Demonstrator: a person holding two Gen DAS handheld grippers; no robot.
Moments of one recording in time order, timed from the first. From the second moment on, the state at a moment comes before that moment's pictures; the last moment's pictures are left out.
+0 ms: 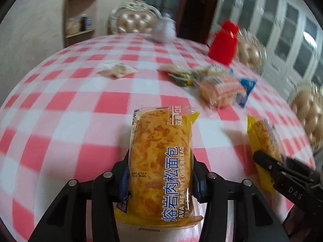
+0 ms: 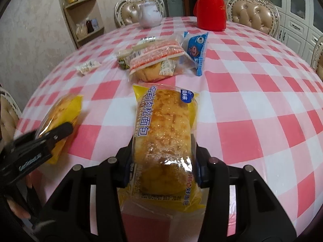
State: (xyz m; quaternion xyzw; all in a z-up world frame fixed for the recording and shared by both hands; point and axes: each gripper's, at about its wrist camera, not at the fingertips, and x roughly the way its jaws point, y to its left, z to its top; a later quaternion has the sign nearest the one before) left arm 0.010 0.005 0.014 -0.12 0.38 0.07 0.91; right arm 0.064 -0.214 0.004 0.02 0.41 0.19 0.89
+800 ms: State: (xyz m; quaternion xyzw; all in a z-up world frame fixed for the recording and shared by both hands) left arm -0.136 0.045 0.043 -0.13 0.33 0.13 0.93; right arm -0.030 -0.183 0.025 0.02 0.37 0.27 0.89
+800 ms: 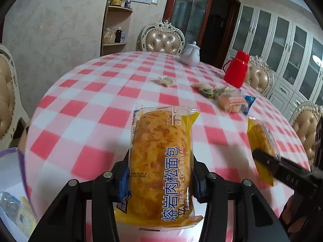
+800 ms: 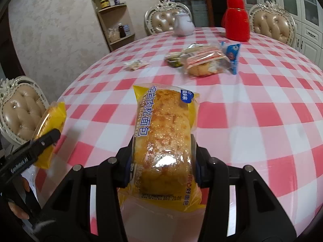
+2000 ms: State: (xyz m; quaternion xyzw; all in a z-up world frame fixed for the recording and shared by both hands) left arm -0.322 0.193 0.042 -0.12 0.34 0.28 0.89; right arm -0.244 0.017 0.030 -0.13 0.34 0.51 0.78
